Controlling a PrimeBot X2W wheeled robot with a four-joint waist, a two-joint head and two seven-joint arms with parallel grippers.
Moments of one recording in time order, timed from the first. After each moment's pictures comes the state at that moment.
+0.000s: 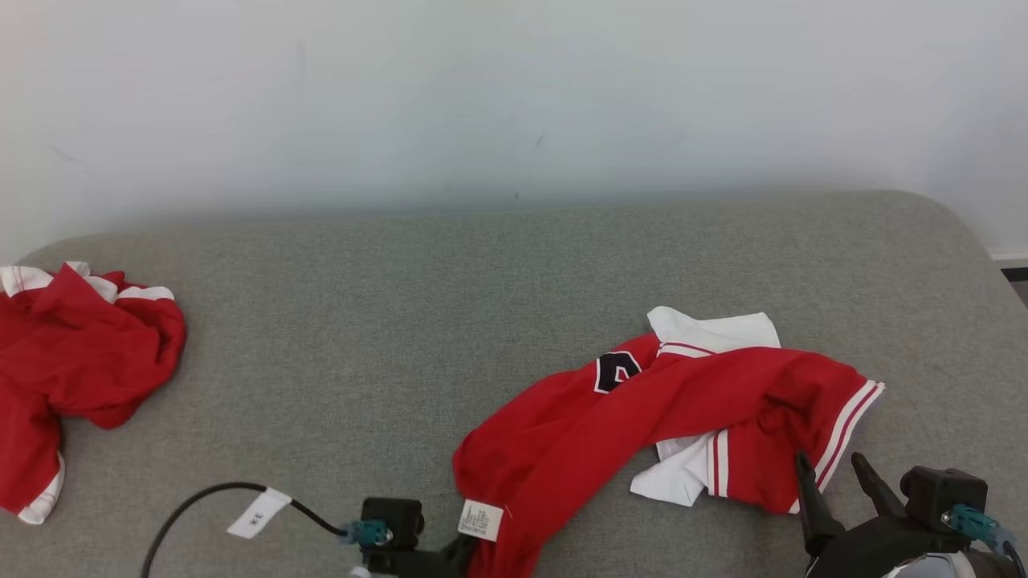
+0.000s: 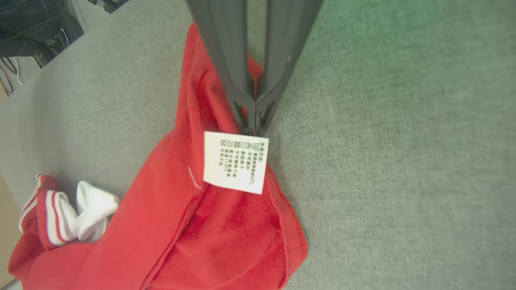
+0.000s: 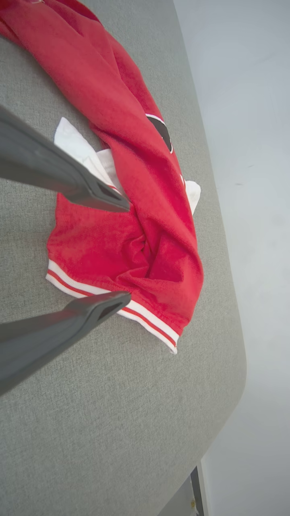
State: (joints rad) left arm -0.31 0.13 -0.71 0.62 -0.79 0.02 0.08; right arm 0.00 -0.05 -0.13 0.14 0.17 0.13 0.15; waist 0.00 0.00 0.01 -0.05
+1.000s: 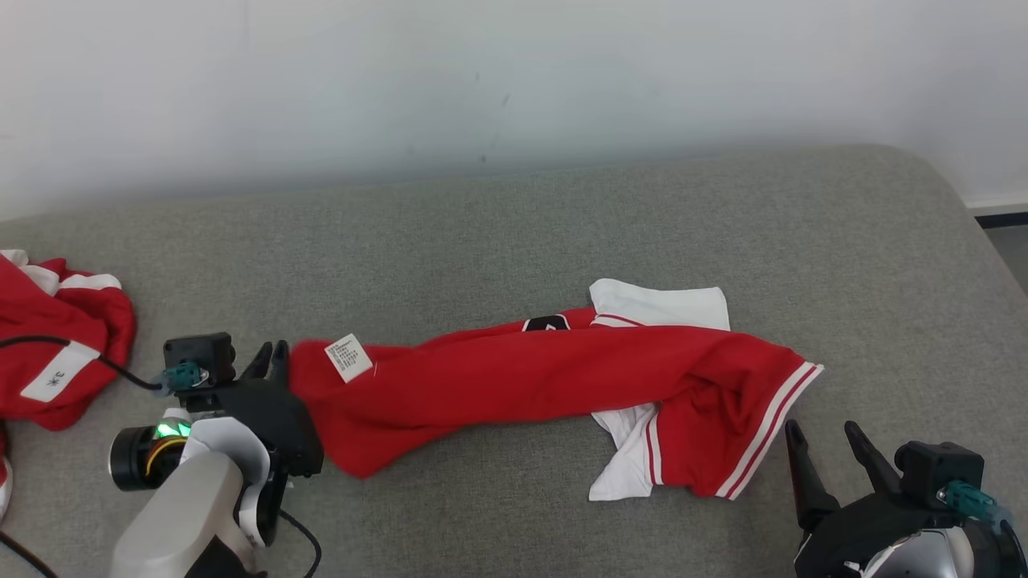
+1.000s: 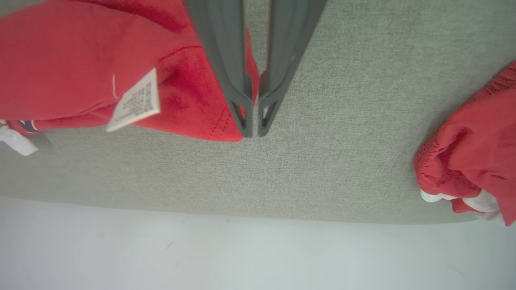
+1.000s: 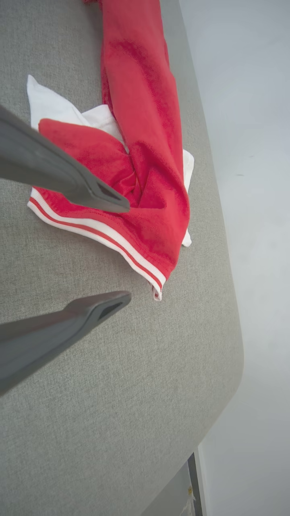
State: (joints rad) left arm -0.70 0.26 -0.55 0.94 -0.76 0.03 -0.13; right arm -0.03 -0.05 -0.11 0.09 0.16 0.13 0.17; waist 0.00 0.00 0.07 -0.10
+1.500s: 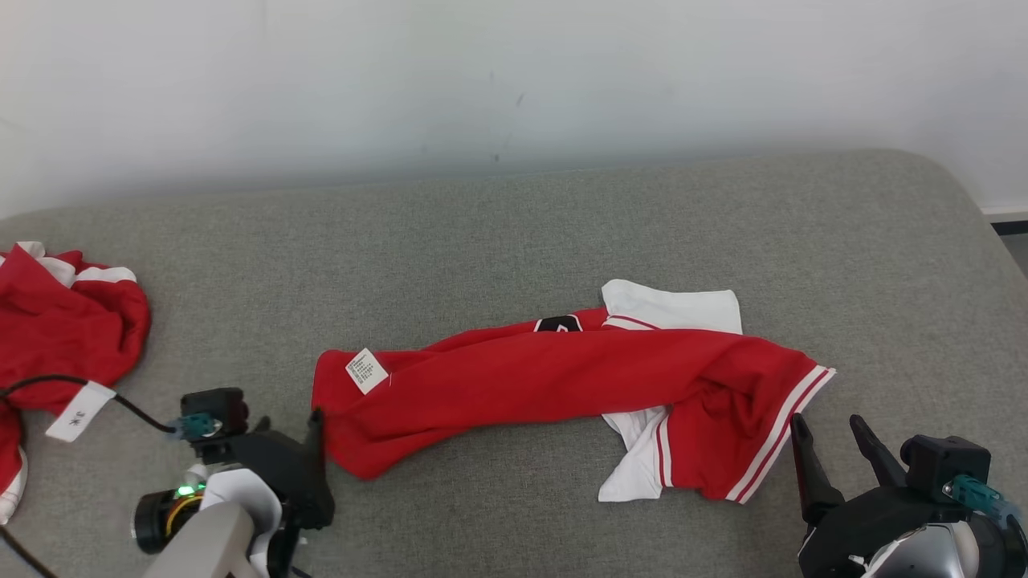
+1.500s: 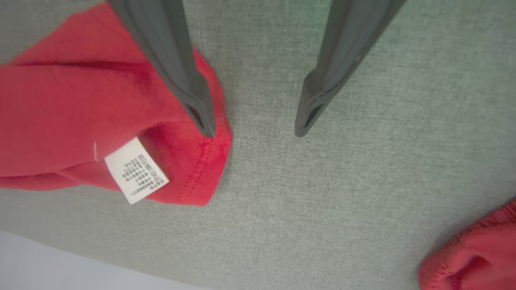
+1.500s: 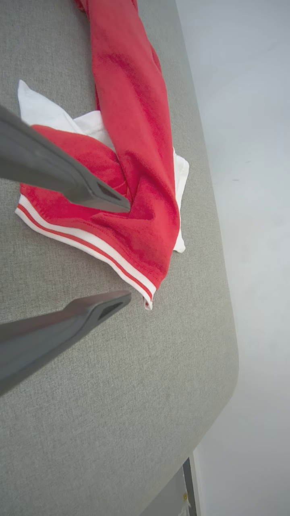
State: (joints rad) left arm -0.66 0.21 -0.54 1.09 -0.83 -0.03 -0.11; right arm -0.04 -0.05 -0.12 0.08 0.16 0.13 0.18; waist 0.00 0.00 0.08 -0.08
